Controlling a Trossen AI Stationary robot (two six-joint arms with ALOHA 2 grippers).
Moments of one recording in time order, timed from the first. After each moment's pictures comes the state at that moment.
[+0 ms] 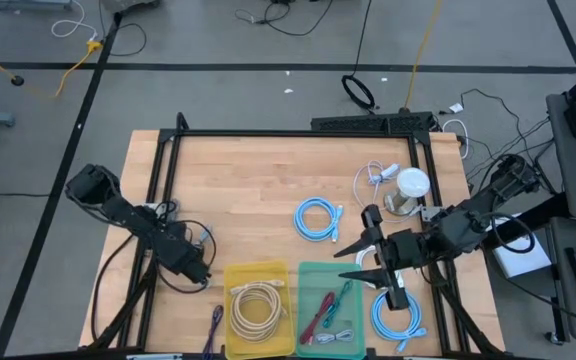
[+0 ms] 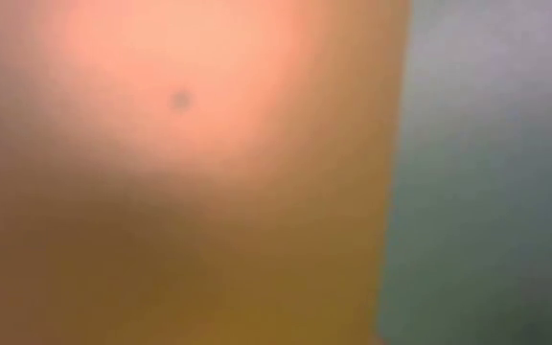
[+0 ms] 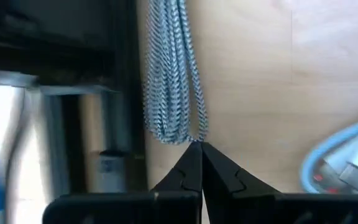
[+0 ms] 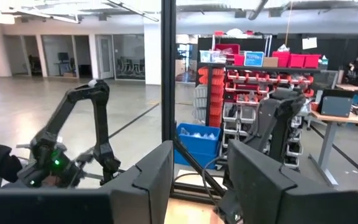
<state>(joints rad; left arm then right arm) -0.65 1.52 0.63 -1.12 0.09 -2.12 0.64 1.27 1.35 0.05 0.39 -0.02</state>
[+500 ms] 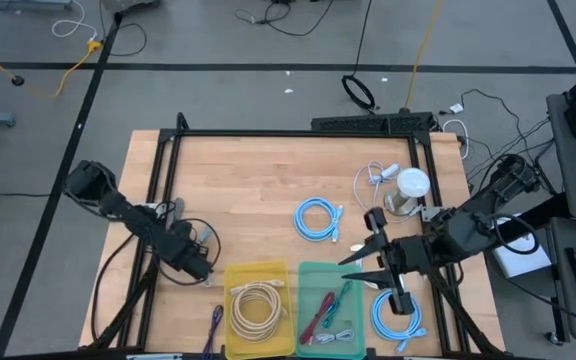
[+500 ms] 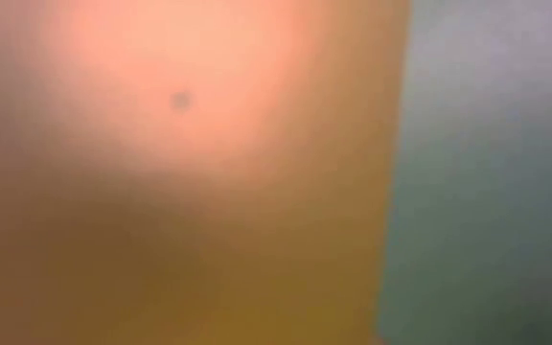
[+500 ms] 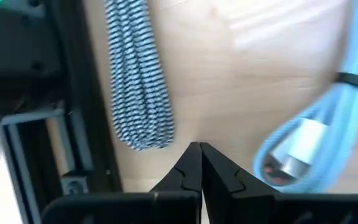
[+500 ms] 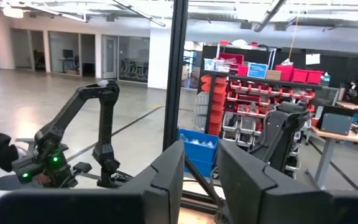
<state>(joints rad) -0.59 1.46 0.61 -0.98 -0.03 -1.95 0.66 1.27 1.35 0.07 0.39 -0.10</state>
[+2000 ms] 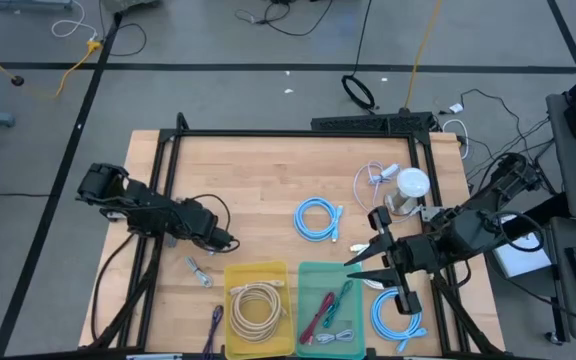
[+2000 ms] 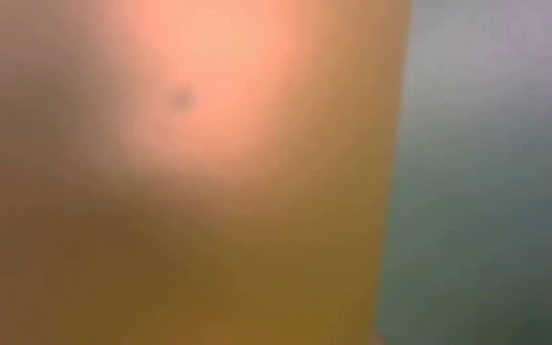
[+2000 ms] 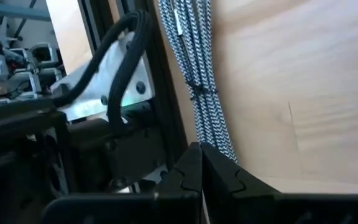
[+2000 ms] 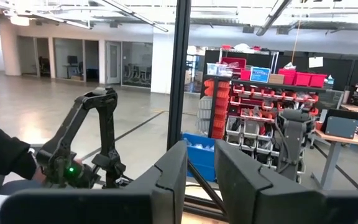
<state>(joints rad) -0.23 1.60 0.73 -1.38 -0.05 -1.52 0.68 1.24 1.35 0.07 0.39 -0.10</state>
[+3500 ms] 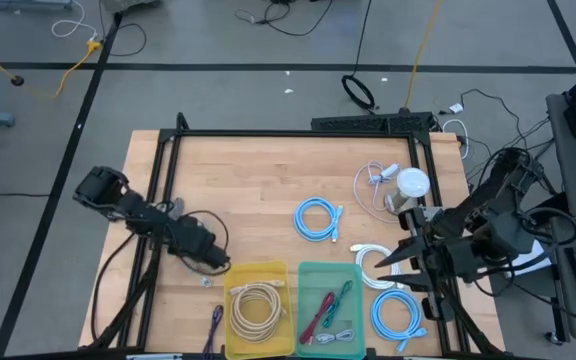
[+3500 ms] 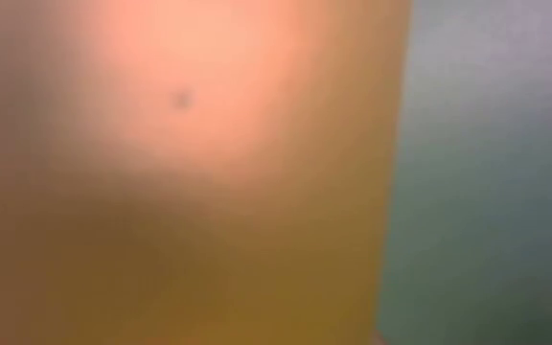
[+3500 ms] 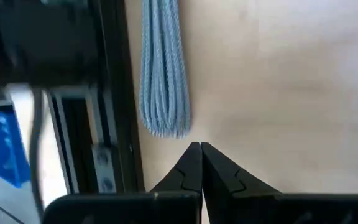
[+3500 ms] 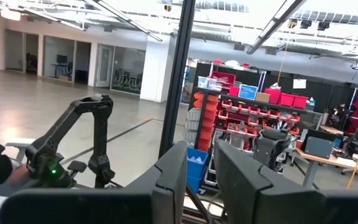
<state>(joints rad) -0.45 1.60 0.72 -1.20 0.14 -1.91 0.84 1.18 1.35 0.08 0.58 -0.25</state>
